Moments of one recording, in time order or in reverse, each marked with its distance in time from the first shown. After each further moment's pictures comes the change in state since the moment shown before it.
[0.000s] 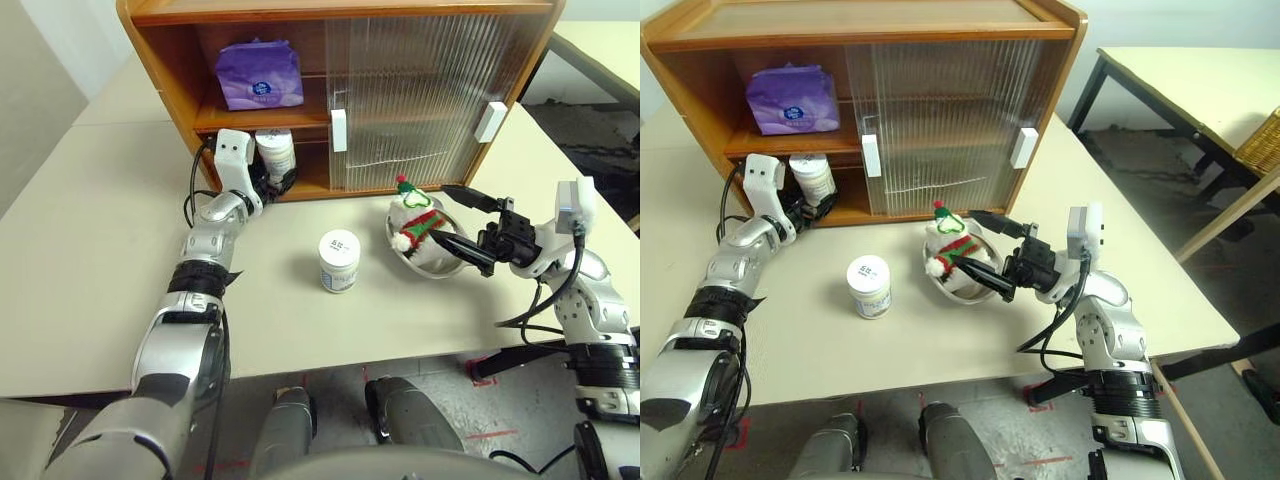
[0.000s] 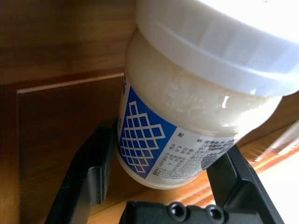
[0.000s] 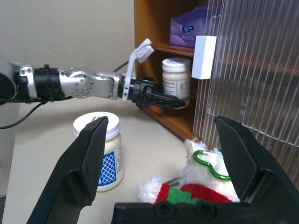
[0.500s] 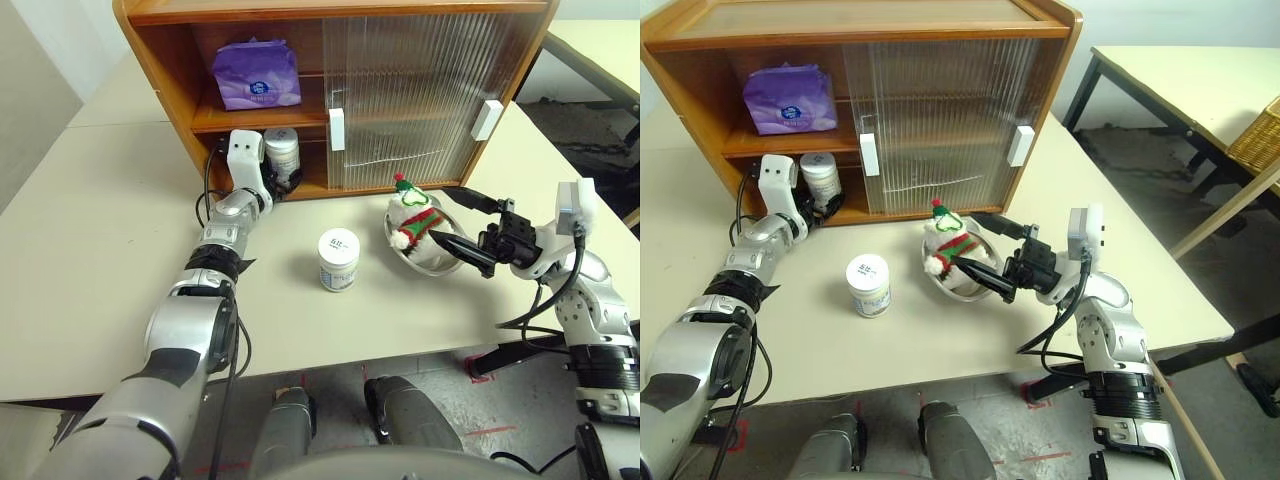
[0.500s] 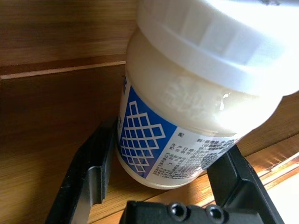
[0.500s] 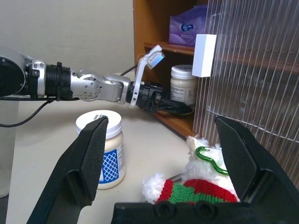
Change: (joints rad) left arm -0.116 -0.034 0.001 0.262 0.029 -0.101 0.048; right arm 0.005 0.000 -0.001 -0.001 -0.001 0.000 0.000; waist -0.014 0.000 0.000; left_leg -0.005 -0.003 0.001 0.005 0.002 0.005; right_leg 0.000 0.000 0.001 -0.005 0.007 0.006
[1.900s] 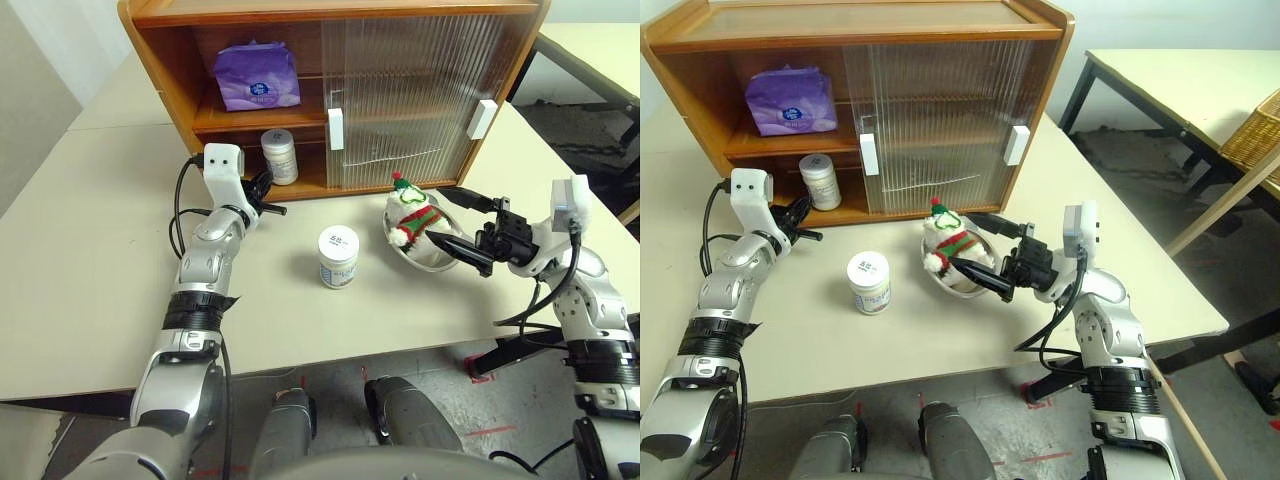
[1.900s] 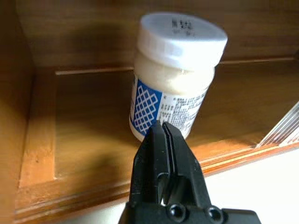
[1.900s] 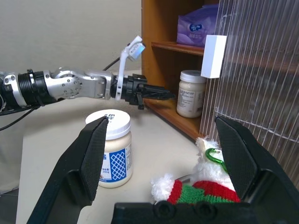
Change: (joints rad) left arm 0.339 0.007 0.024 -0.692 -0.053 0.285 0.105; right arm -0.029 0.001 0.010 0.019 -0.014 0.012 0.024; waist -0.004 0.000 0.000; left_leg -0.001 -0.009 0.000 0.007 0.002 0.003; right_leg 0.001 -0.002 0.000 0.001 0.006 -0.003
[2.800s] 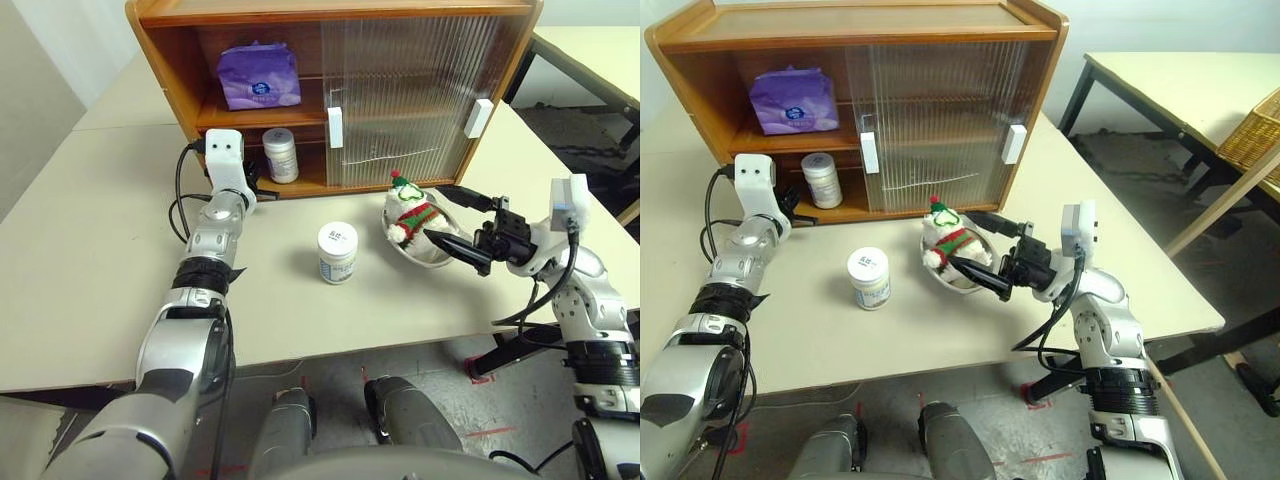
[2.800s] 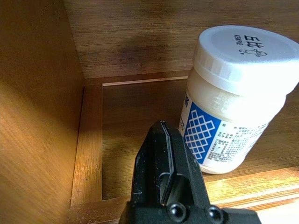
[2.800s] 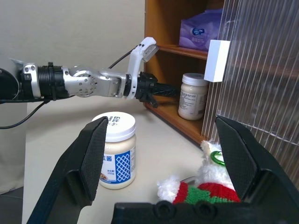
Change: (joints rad) left arm -0.216 0.013 -0.003 0.404 0.107 -0.160 0.116; right arm 0.010 0.003 0.003 -0.022 -0.002 0.005 -0.024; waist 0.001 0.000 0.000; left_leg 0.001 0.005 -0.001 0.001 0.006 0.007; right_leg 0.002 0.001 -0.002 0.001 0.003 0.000
